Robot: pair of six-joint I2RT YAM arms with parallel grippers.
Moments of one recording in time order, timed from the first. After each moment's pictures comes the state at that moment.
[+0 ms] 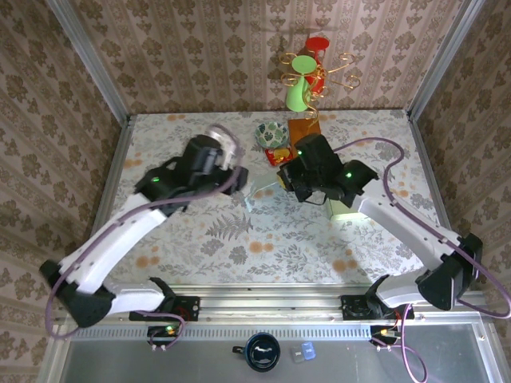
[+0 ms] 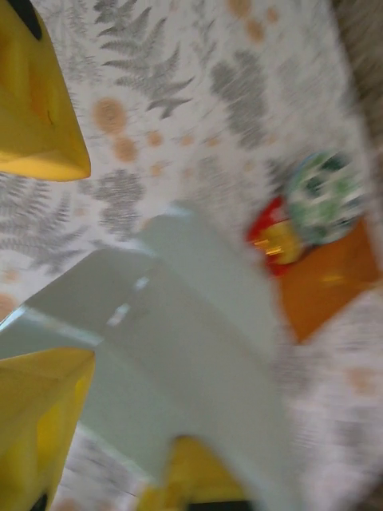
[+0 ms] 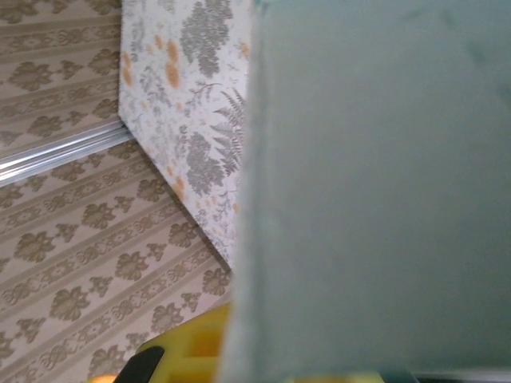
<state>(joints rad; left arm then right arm) -0.75 1.19 1.38 -0.79 -0.09 -0.28 0.66 1.37 1.37 -0.74 -0.06 1.66</state>
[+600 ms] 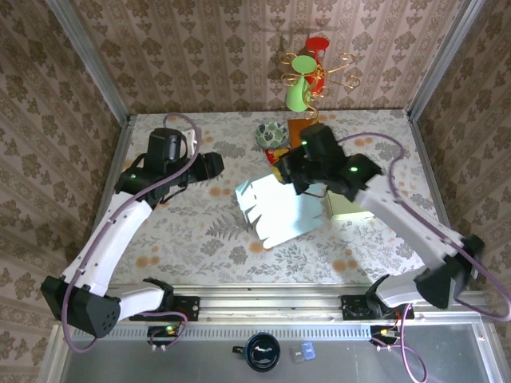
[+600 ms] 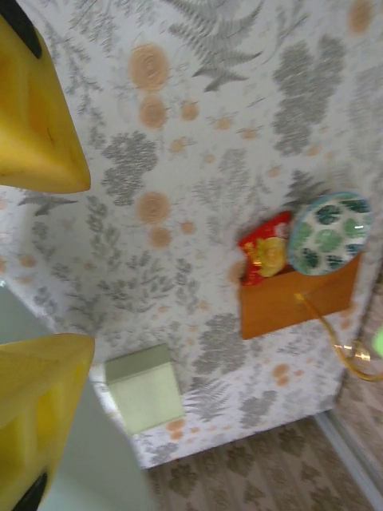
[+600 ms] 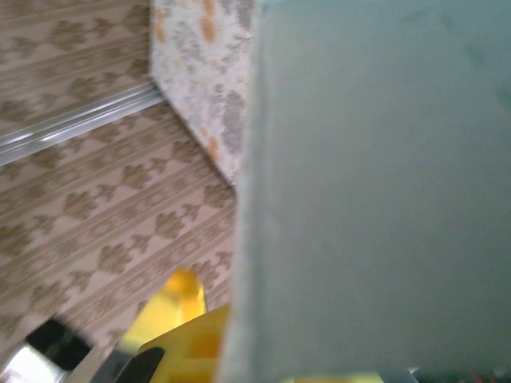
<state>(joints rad) -0.43 1.19 1.23 -0.72 0.30 -0.50 0.63 1.44 1.39 -0.64 -0.20 1.69</state>
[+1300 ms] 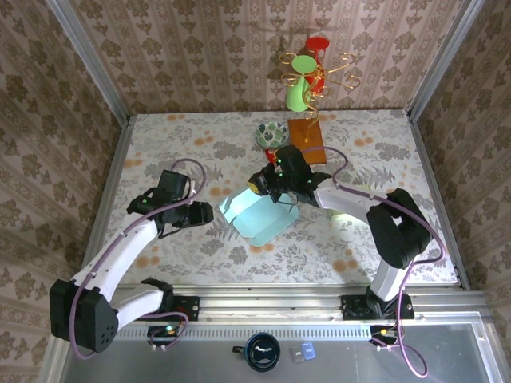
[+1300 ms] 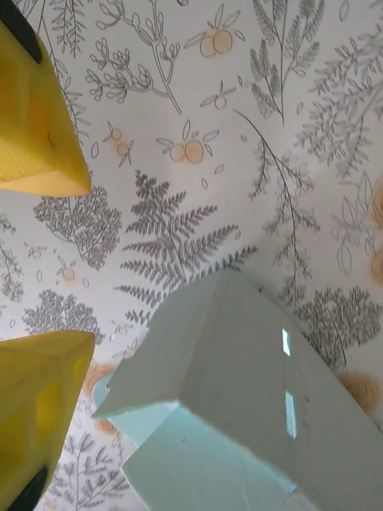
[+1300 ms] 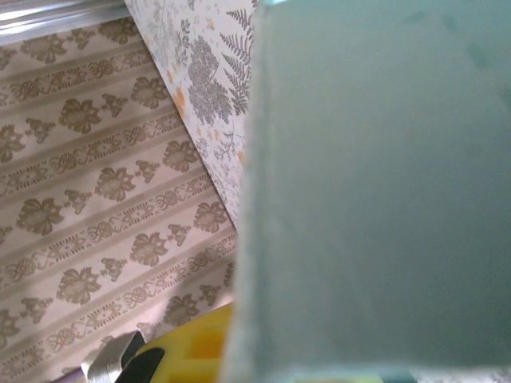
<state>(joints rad) -0.36 1.09 0.81 -0.80 0.23 -0.43 0.60 1.75 1.10 0.07 -0.45 1.50</state>
